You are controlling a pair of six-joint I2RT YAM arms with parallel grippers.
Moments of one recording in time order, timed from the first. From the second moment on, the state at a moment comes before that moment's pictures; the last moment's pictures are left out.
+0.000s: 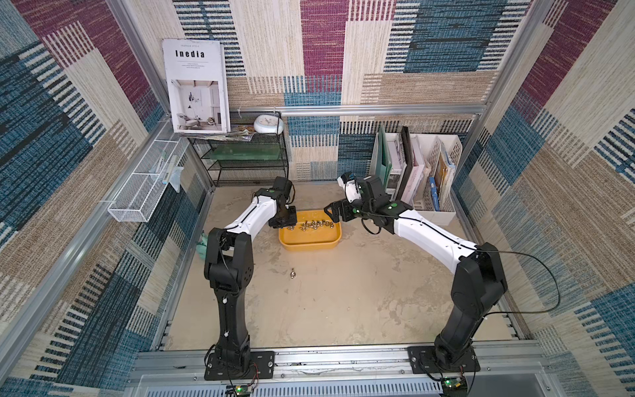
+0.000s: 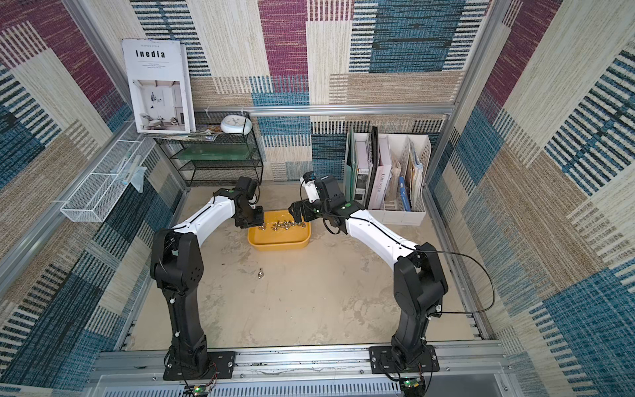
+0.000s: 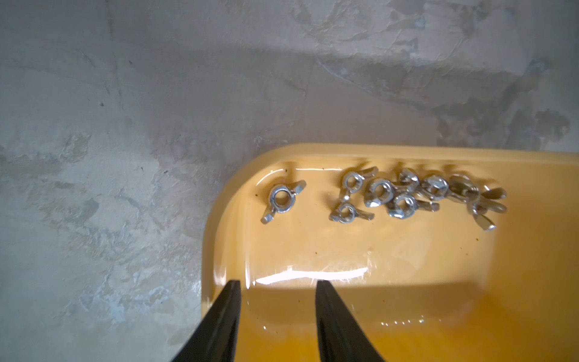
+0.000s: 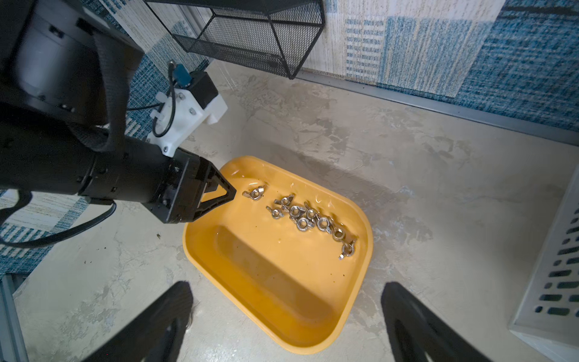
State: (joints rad) left arm -0.24 2.07 1.73 -0.87 0.01 -0.35; right arm 0.58 1.78 1.50 -0.31 -0.20 0.19
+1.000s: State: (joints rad) left arm -0.23 2.24 1.84 -0.88 0.02 -0.25; right arm 0.57 1.79 1.51 -0.32 -0.23 0.19
